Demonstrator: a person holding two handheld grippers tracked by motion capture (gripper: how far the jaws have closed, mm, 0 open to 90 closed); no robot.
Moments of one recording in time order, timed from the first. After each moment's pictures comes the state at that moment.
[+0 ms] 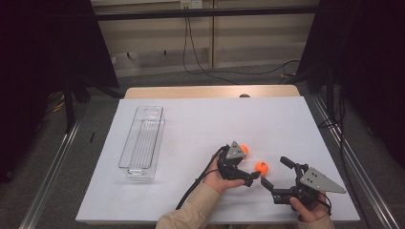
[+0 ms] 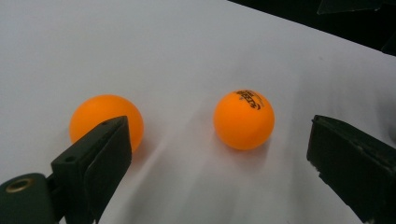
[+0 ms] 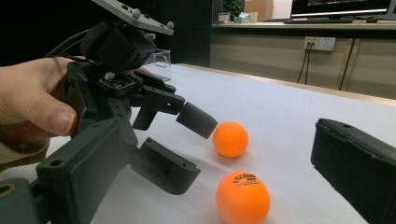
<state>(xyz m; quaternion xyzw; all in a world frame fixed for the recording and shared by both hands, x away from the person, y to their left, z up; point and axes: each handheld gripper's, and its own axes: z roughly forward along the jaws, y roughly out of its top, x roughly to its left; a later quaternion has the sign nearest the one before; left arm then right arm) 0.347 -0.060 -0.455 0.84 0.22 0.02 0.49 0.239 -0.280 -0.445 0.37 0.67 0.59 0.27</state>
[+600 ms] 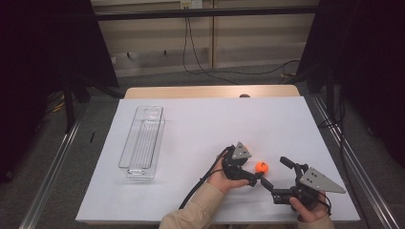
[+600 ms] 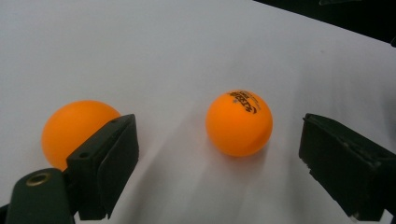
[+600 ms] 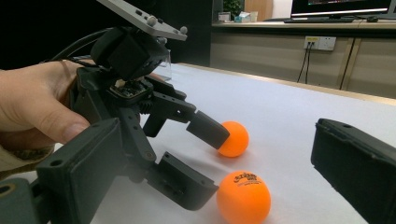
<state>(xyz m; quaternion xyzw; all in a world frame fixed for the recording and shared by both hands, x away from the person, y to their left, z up) 0.347 -0.074 -0.459 0.85 0.22 0.02 0.48 0.239 -0.279 -0.445 0.37 0.67 0.59 0.26</state>
